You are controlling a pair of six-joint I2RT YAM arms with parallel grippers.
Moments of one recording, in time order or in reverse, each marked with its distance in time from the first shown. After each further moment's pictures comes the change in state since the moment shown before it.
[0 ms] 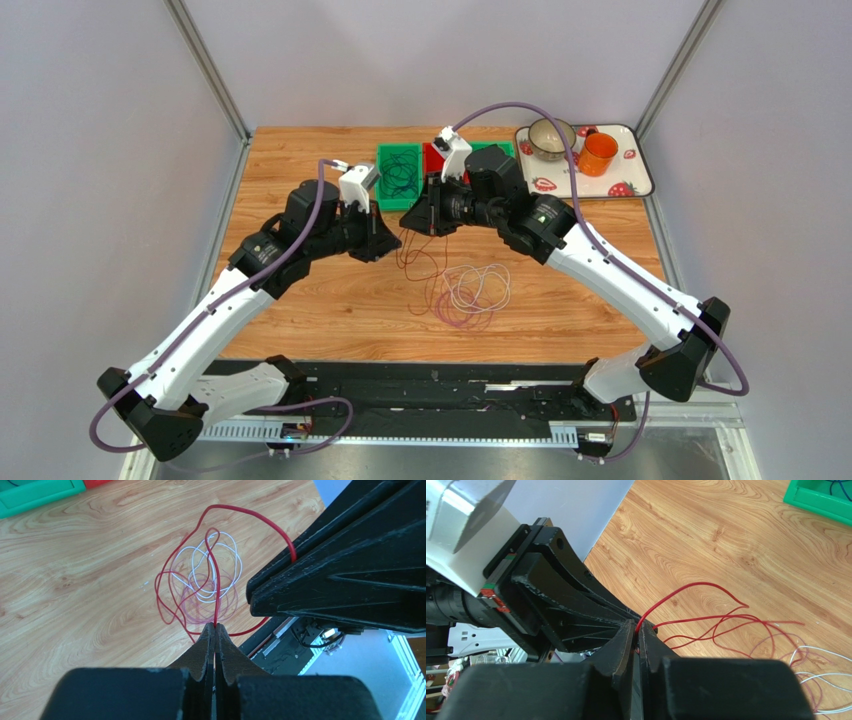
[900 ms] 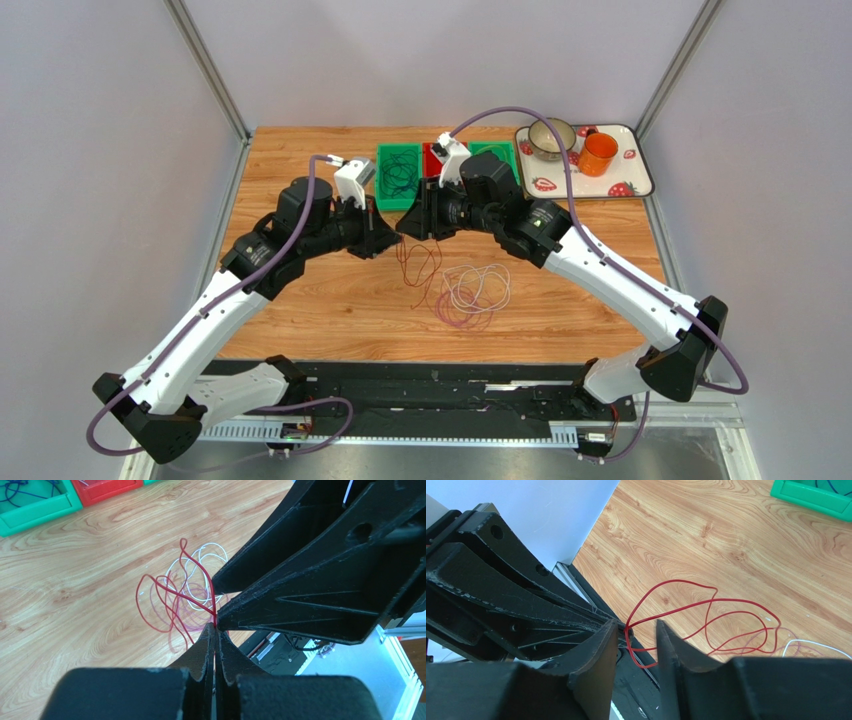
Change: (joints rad) left arm 0.000 -0.012 0.037 0.006 0.014 0.002; right arm 0.023 0.002 -0.029 0.002 0.061 0.000
